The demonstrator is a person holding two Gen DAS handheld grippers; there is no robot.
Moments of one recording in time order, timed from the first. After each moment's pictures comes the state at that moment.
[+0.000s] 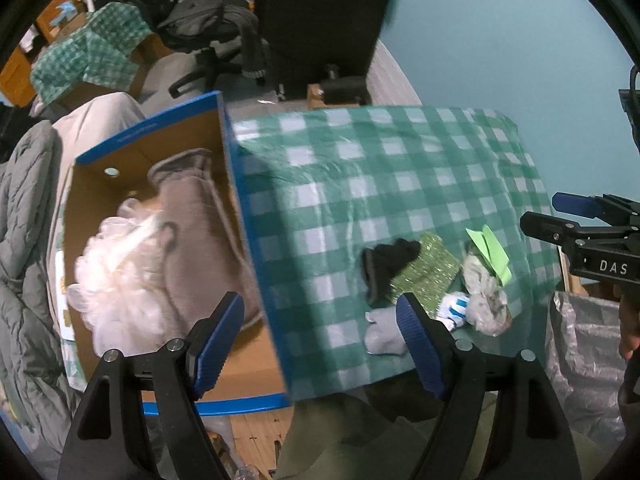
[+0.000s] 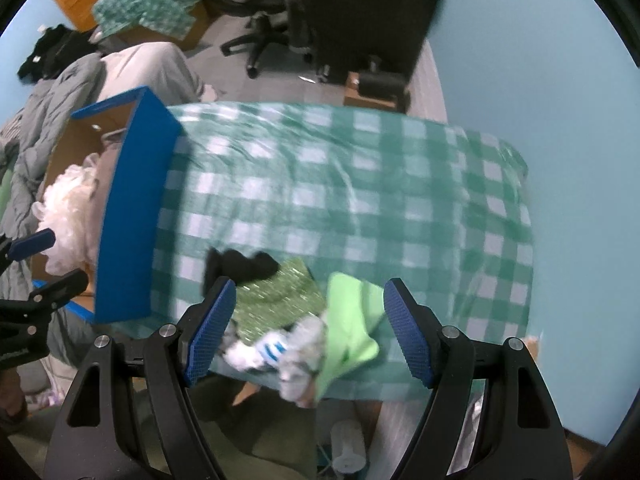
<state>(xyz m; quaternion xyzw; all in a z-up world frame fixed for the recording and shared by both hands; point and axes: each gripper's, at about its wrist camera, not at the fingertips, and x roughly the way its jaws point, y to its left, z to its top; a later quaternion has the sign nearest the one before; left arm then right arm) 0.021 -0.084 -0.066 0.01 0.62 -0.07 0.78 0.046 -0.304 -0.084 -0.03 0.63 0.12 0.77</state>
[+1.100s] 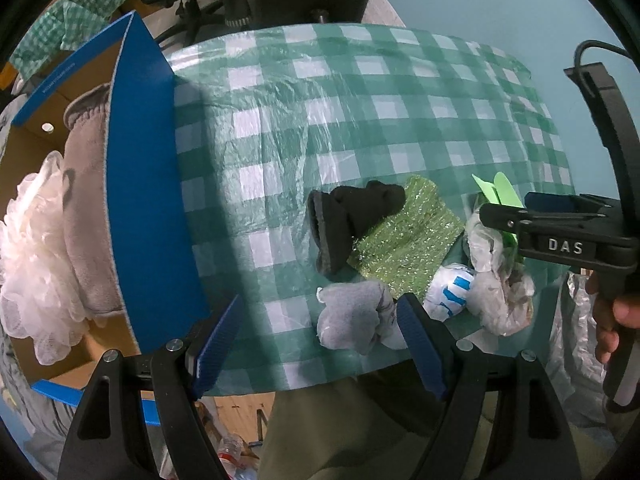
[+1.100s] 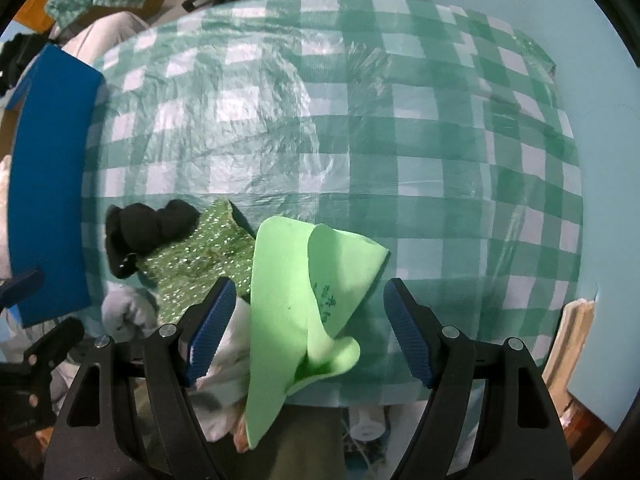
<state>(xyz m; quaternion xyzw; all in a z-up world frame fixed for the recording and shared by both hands) 0.019 -0.133 -0.150 0.00 0.69 -0.06 0.73 0.053 -0.334 -0.203 0.00 0.71 0.10 0.70</state>
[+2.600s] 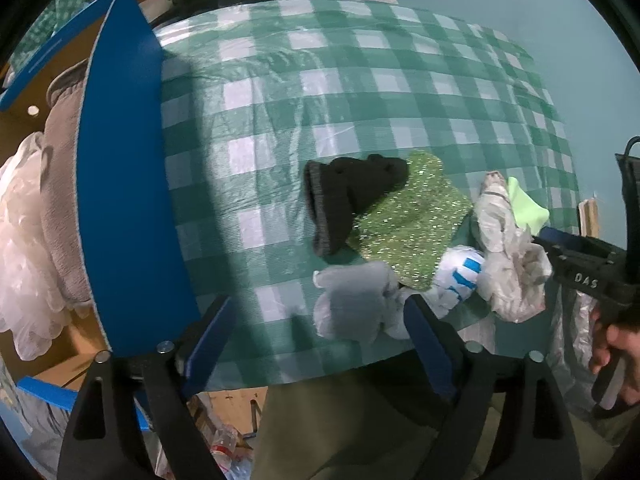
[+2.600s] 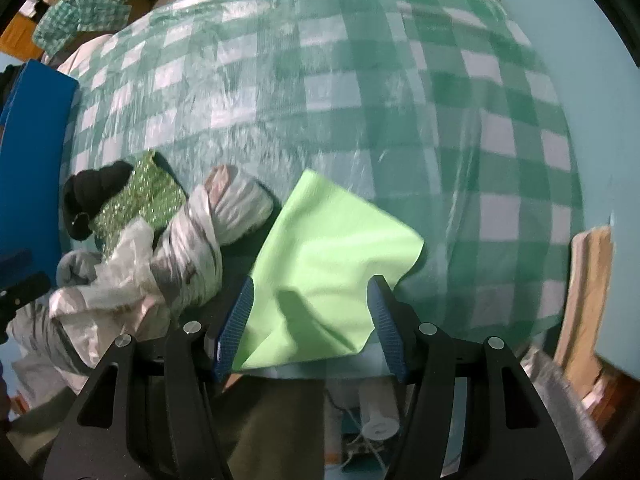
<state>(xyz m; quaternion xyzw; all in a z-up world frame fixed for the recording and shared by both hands) 0.010 -0.132 -0.168 -0.01 0.70 -0.08 0.71 0.002 -0.443 -0.229 0.06 0.70 0.08 0.71</state>
